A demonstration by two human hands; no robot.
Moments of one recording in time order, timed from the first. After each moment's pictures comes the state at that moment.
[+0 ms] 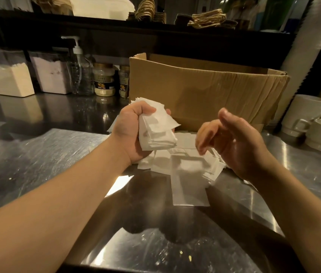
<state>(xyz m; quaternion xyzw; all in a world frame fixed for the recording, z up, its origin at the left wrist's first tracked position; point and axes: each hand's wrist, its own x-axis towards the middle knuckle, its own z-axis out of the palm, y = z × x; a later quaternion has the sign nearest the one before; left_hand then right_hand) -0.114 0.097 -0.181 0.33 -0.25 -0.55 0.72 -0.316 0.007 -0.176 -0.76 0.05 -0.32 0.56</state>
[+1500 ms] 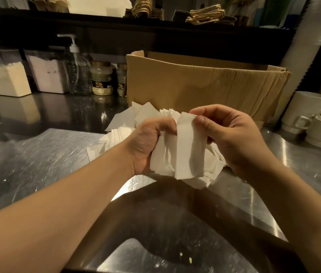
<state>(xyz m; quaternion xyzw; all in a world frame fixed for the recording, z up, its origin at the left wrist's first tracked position) -0.142 0.102 -0.191 0.42 -0.43 -0.53 0.60 -0.307 0.020 -0.174 -0.73 0.18 -0.42 0.50</state>
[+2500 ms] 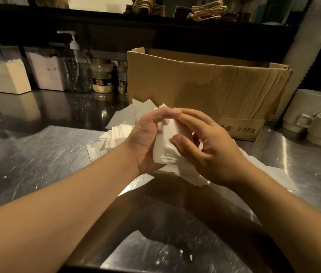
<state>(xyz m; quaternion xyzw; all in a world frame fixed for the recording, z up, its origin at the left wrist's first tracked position) -0.144 0.098 -0.193 0.35 -0.36 -0.59 0.64 -0.296 0.018 -0.201 -0.92 0.16 -0.31 0.19</state>
